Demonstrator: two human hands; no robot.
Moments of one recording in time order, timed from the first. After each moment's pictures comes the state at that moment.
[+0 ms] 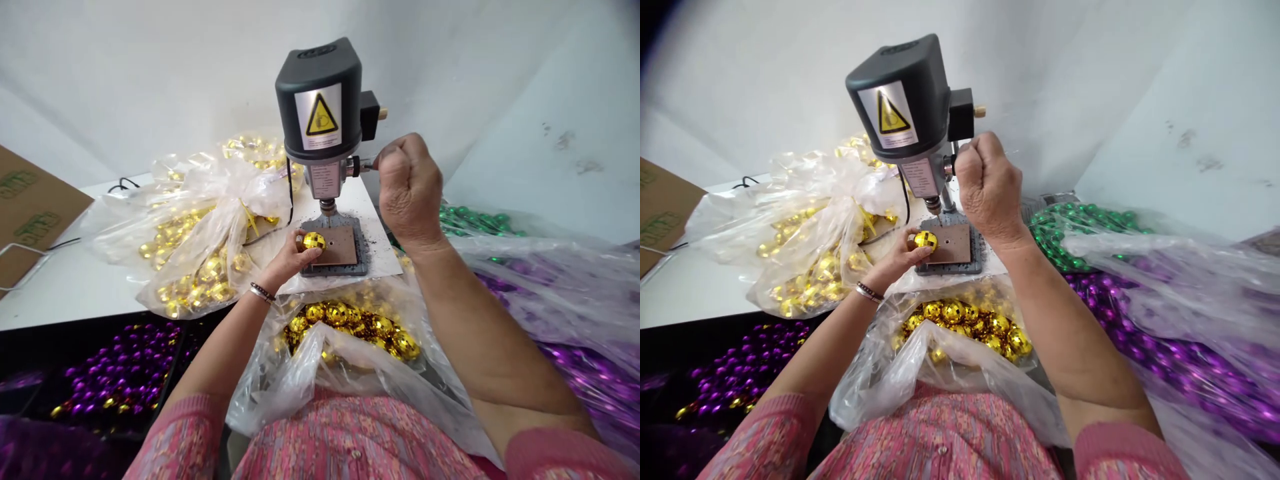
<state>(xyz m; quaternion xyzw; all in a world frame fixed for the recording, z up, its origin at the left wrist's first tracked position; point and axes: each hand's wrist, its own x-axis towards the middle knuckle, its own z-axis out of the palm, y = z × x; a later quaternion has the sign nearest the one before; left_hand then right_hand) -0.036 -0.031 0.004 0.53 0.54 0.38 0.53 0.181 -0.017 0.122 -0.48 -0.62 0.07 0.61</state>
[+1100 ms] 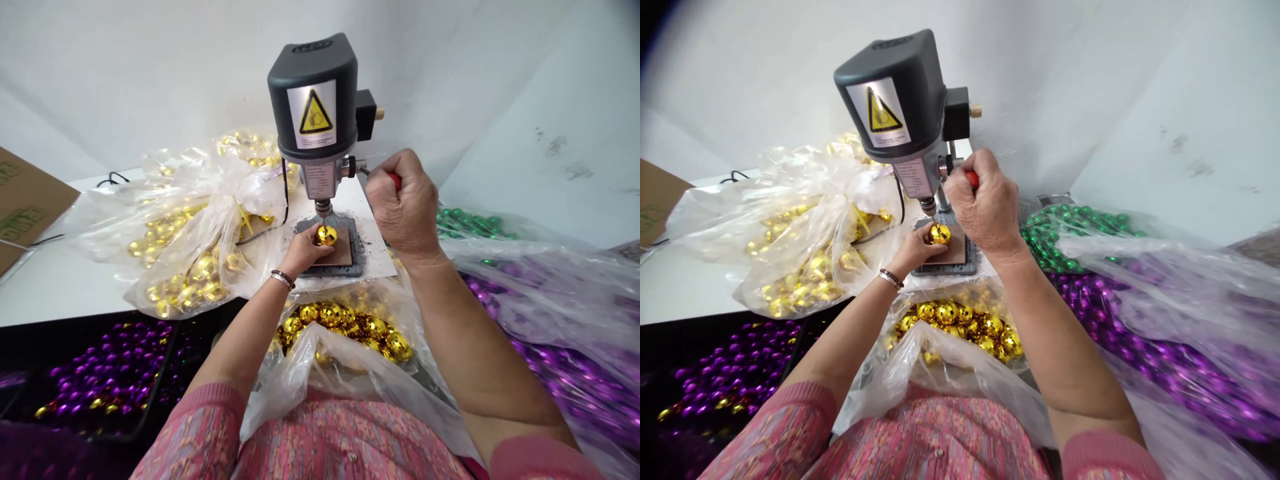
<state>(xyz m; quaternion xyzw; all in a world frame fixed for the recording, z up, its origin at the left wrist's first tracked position) 0.002 -0.002 -0.002 0.66 0.61 0.28 0.34 0.187 -0.025 0.109 -0.49 -0.64 0.07 0.59</state>
